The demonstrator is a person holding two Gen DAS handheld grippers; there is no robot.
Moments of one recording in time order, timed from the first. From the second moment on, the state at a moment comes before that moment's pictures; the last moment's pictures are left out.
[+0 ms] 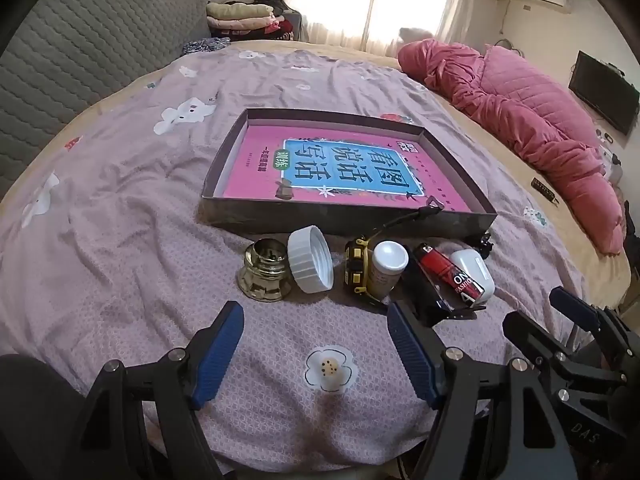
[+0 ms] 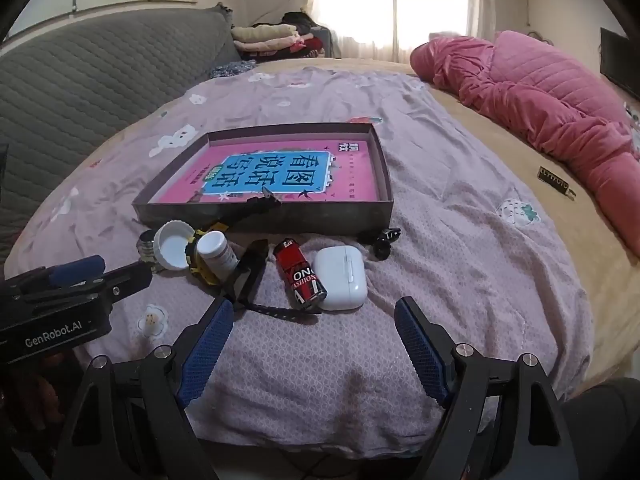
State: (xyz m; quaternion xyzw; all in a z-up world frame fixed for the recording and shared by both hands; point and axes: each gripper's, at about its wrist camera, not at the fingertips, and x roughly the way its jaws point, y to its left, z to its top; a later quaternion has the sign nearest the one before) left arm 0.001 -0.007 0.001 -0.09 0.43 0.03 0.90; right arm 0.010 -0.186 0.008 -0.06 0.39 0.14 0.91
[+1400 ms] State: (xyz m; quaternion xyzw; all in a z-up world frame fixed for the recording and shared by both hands) left arm 0.000 -0.011 0.002 -0.08 0.42 0.02 0.90; right arm 0.008 -0.184 0.014 -0.07 0.38 0.14 0.91
